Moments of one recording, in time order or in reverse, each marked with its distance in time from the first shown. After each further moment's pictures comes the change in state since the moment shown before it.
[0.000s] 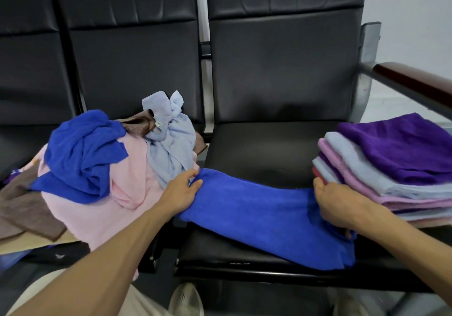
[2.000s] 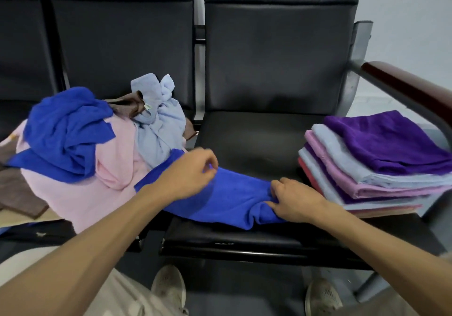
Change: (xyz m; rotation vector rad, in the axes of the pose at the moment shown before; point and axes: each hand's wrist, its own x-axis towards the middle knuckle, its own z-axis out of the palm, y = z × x) left_hand -0.031 0.054 -0.011 0.160 -0.044 0.384; right_hand -0.008 -0.041 -0.002 0.296 -0.246 -0.151
